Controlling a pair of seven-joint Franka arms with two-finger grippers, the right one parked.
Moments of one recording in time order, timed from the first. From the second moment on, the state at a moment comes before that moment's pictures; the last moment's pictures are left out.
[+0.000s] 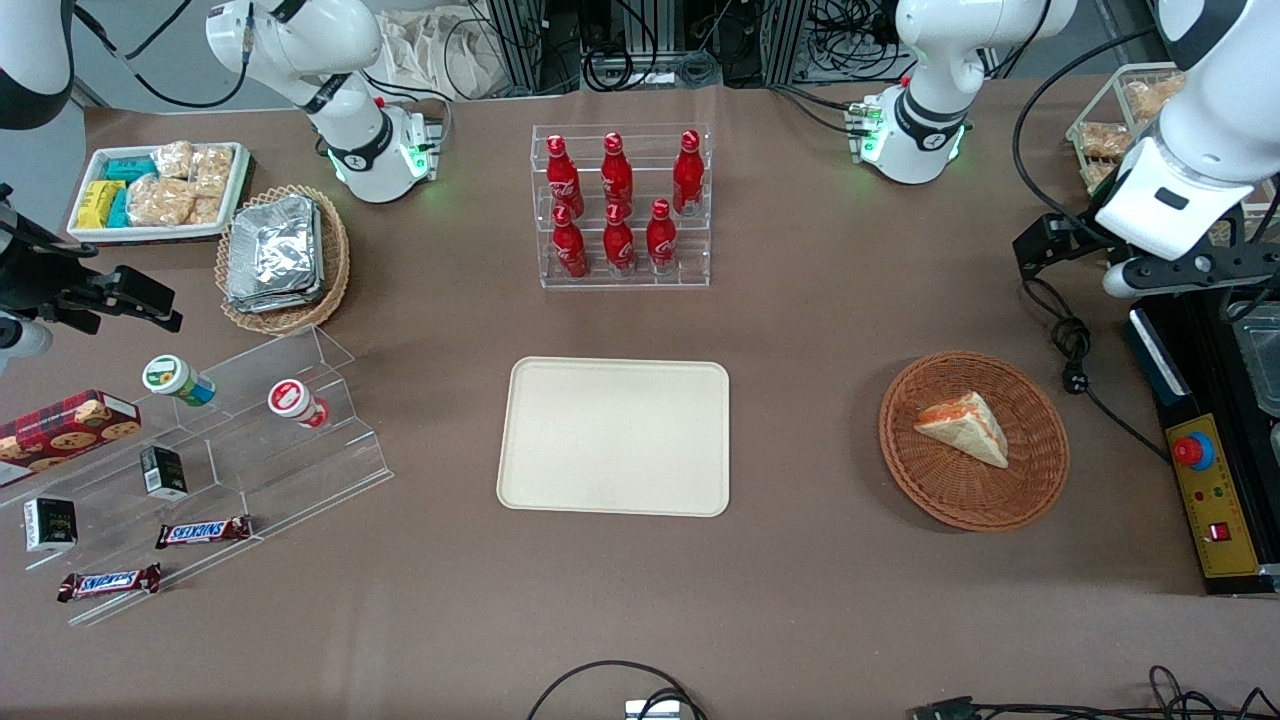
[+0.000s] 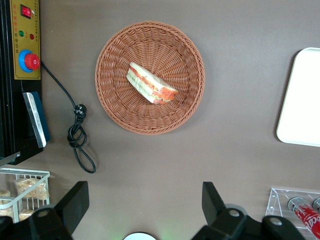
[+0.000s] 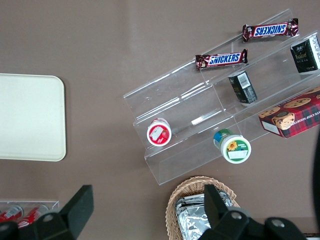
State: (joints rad) arm 0.04 -0.09 -0.19 -1.71 0.04 1.55 -0.20
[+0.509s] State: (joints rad) arm 0.05 -0.05 -0.18 -1.71 0.03 1.55 -0.22
